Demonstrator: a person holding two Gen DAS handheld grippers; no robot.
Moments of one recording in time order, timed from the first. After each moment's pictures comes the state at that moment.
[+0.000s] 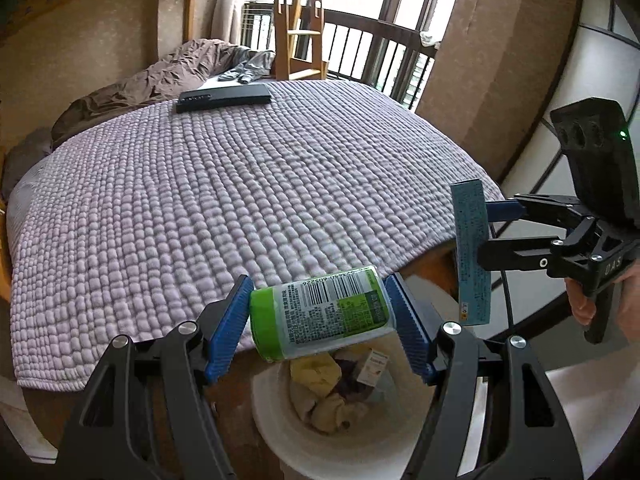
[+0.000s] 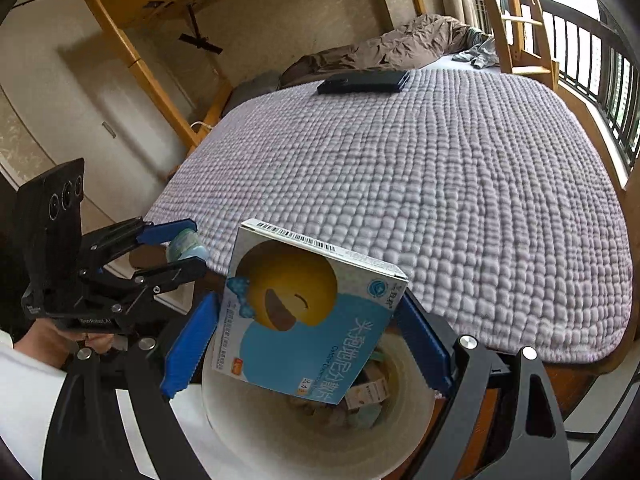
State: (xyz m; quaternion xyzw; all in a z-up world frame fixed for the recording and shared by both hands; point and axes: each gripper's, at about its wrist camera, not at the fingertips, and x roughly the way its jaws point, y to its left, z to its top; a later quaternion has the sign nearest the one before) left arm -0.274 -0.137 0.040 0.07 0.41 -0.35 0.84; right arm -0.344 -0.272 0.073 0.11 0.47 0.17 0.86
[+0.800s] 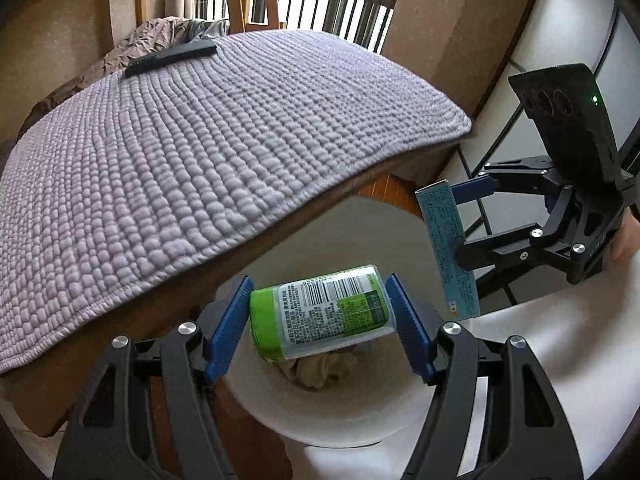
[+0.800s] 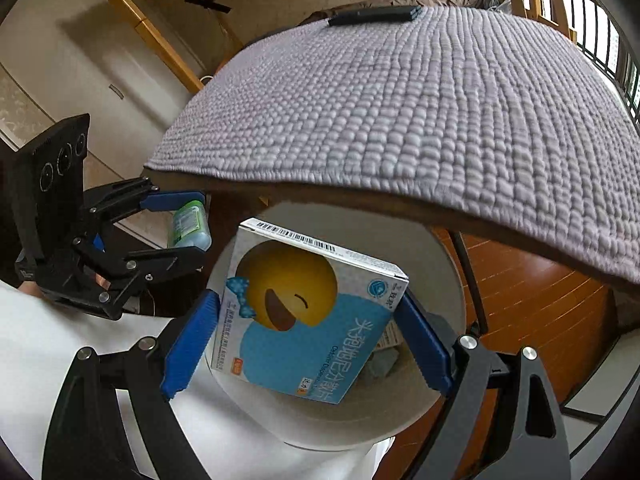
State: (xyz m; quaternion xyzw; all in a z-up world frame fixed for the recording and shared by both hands) left arm -0.300 -0.157 0.002 0.13 0.46 -0.40 0.78; right arm -0.381 -0.259 0.023 0.11 0.53 0.19 0.82
